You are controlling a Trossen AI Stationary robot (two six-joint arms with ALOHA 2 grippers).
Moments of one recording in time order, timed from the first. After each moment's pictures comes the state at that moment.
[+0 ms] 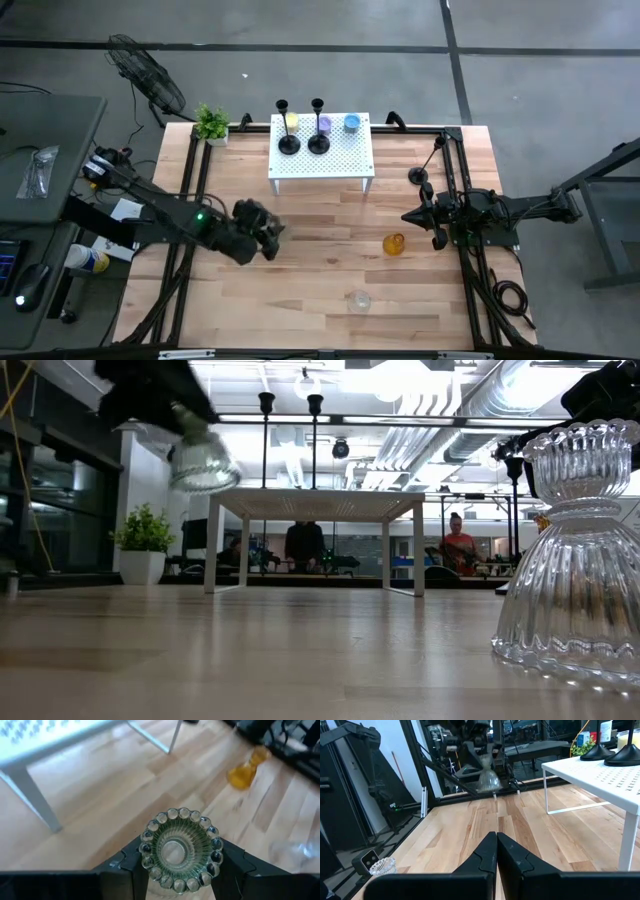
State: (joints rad) left arm -0.49 1.24 0.94 -0.58 -0.75 -1.07; right arm 0.09 0.05 0.01 0.03 0.00 0.21
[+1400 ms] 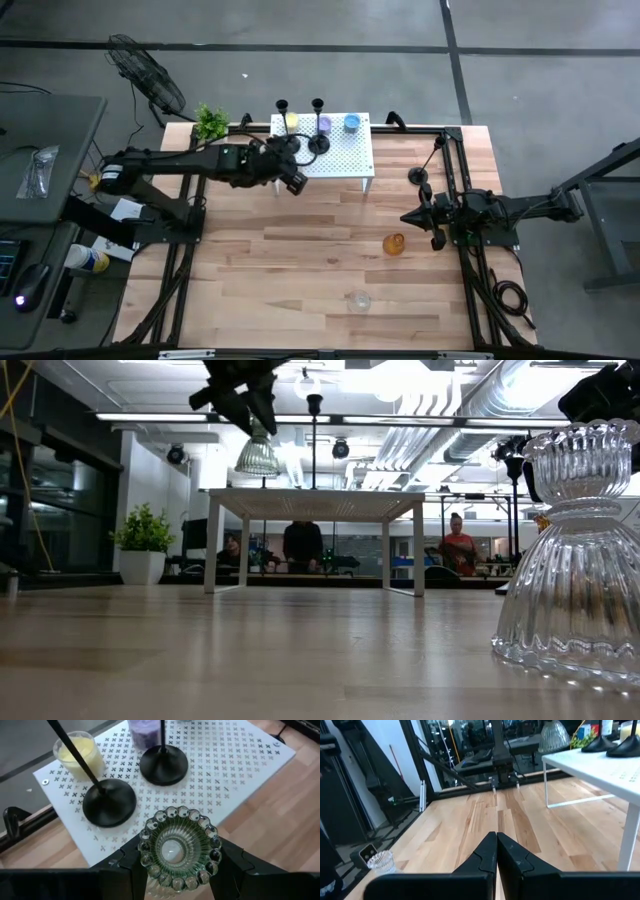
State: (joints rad) left arm 0.06 1.43 1.41 -0.88 -0.58 -0.65; right arm 0.09 0.08 0.01 0.03 0.00 0.21
